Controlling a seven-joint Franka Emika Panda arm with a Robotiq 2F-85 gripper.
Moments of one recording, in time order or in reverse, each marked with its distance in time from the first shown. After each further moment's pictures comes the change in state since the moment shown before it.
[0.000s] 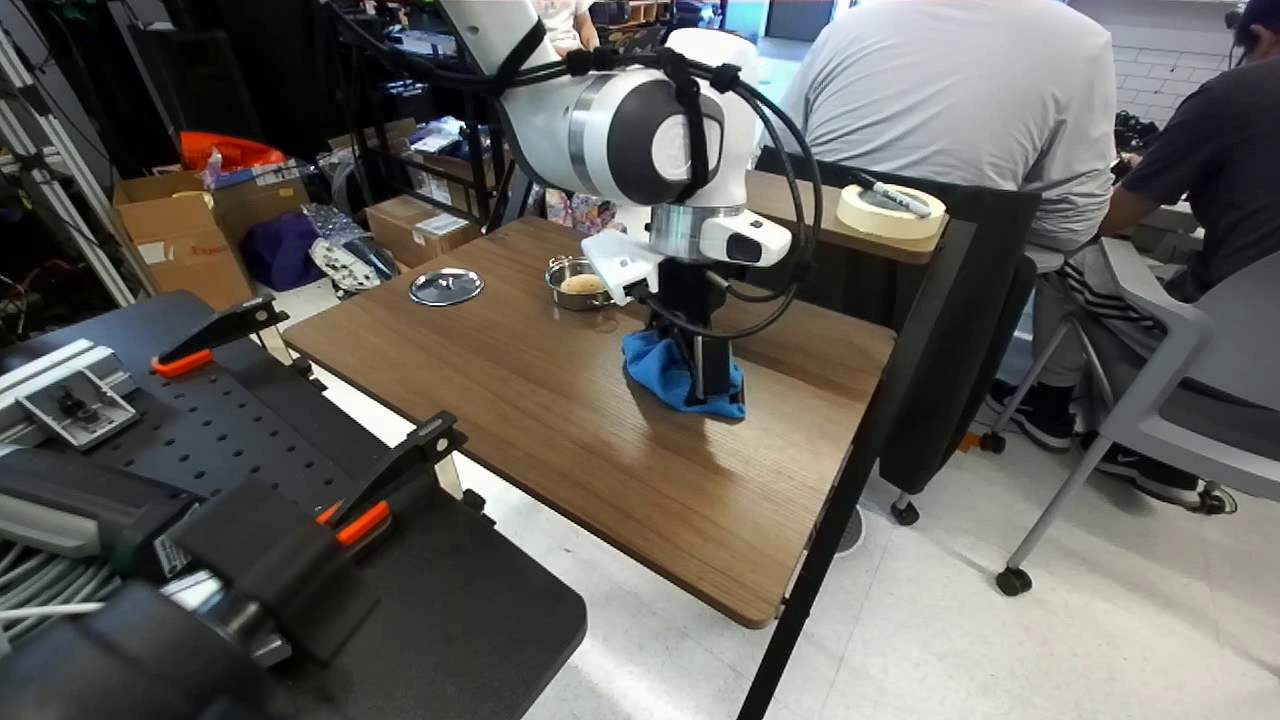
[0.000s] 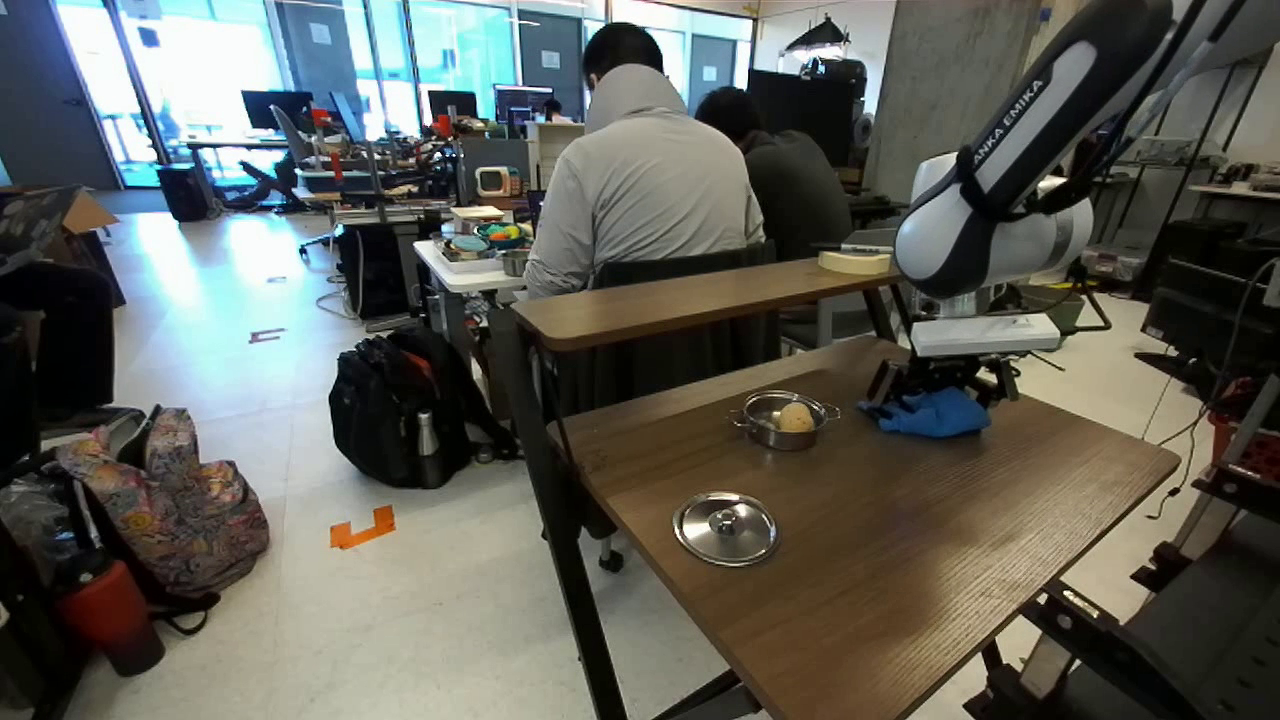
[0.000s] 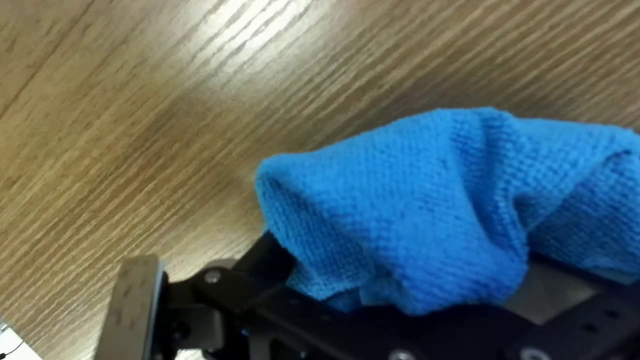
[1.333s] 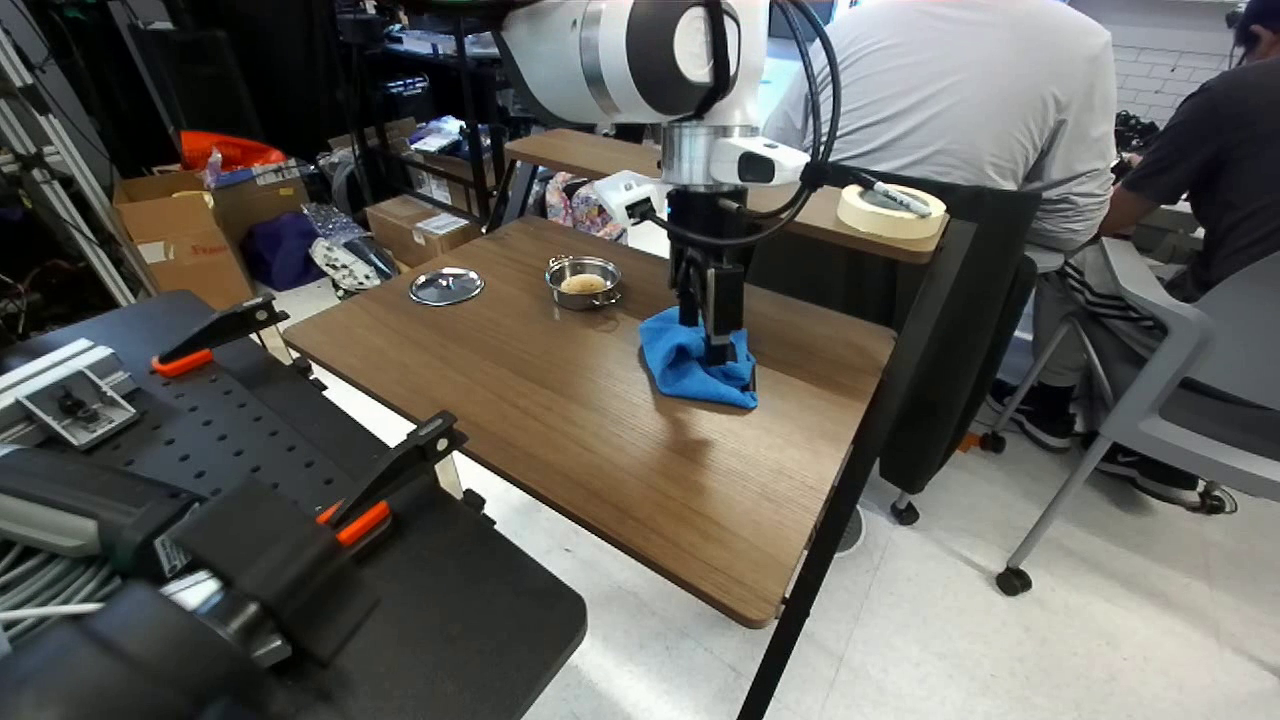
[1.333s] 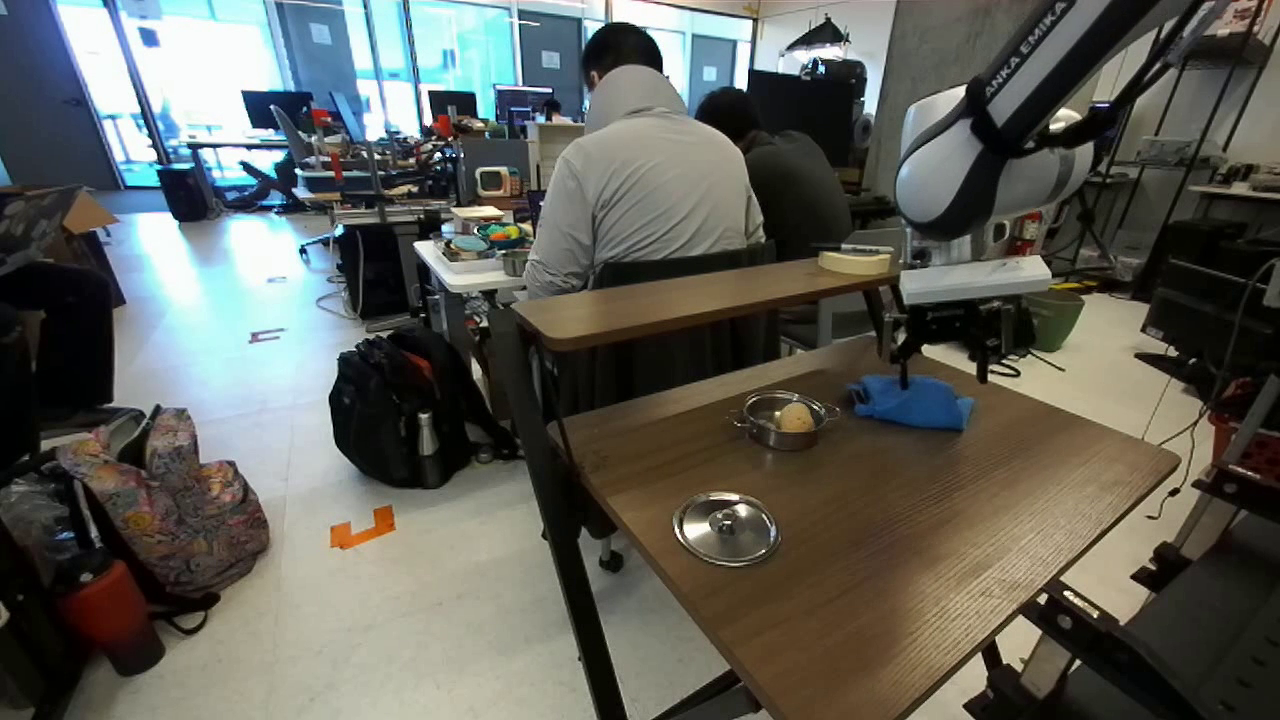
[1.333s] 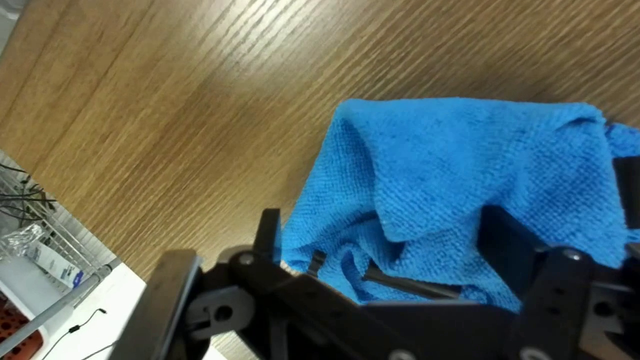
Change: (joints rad) arm 0.013 -0.087 -0.007 0.019 -0.109 -0.101 0.171
